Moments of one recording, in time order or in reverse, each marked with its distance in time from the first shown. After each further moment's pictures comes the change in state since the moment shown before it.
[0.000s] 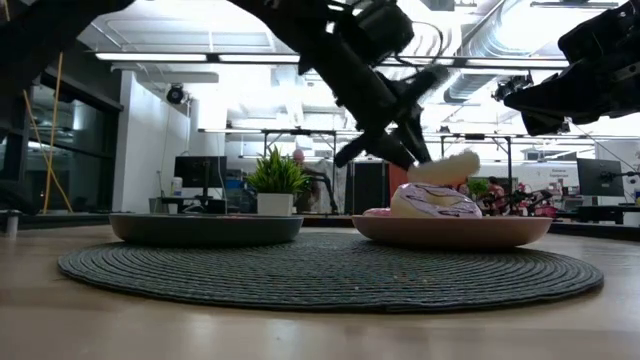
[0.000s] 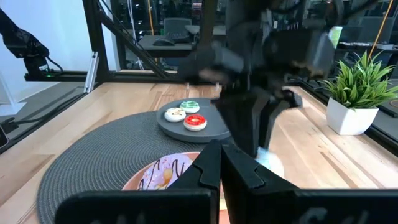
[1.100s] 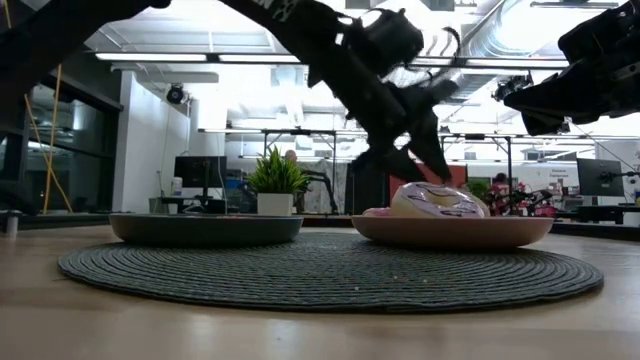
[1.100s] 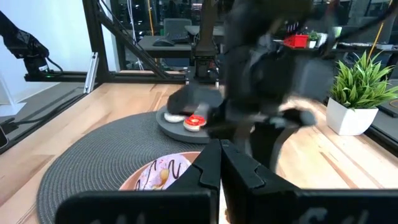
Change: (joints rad) left arm 0.003 0.061 0.040 0.042 -0.006 0.235; right arm 0.000 0.000 0.000 0.002 0.000 0.000
